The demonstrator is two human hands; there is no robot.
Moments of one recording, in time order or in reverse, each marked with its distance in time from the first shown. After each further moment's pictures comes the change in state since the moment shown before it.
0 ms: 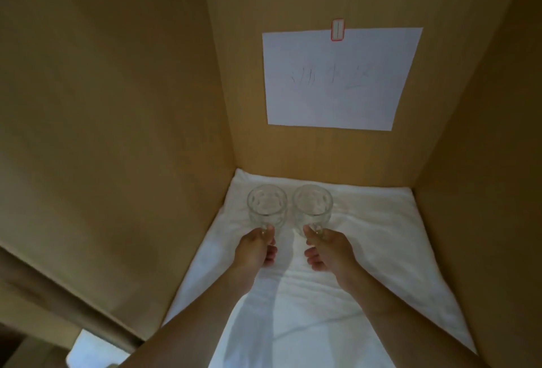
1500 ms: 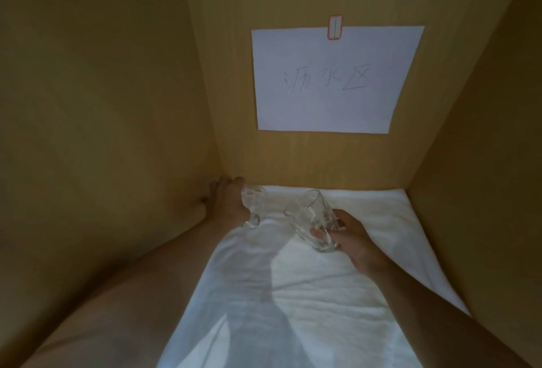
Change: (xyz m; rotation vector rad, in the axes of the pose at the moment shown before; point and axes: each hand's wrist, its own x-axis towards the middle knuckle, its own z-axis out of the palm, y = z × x) left_hand 0.115 0.095 -0.037 1.211 0.182 0.540; right_hand 0.036 -0.031 -0.032 0.046 -0.049 -0.168
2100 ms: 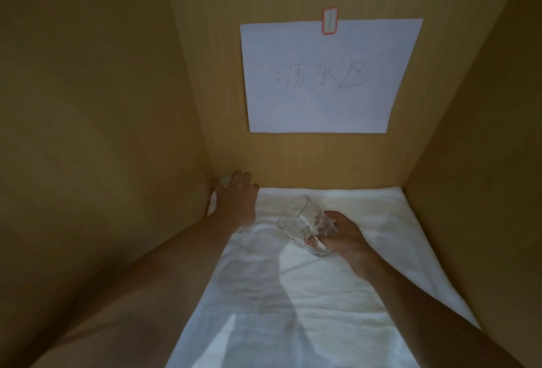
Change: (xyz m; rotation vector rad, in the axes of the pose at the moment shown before) left_hand 0.033 0.028 0.009 0.507 -0.185 0.273; right_hand 0.015 0.006 0.002 -0.021 0.036 0.042
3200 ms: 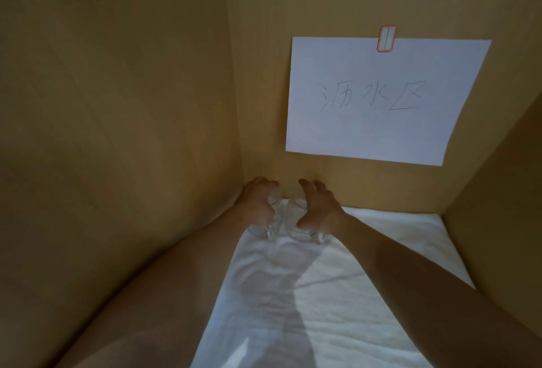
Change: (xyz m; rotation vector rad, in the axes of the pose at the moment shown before) left_hand 0.007 -0.042 -0.001 -0.753 -0.040 -0.054; right_hand 0.068 -0.098 0.094 -1.113 -0.157 -0.220
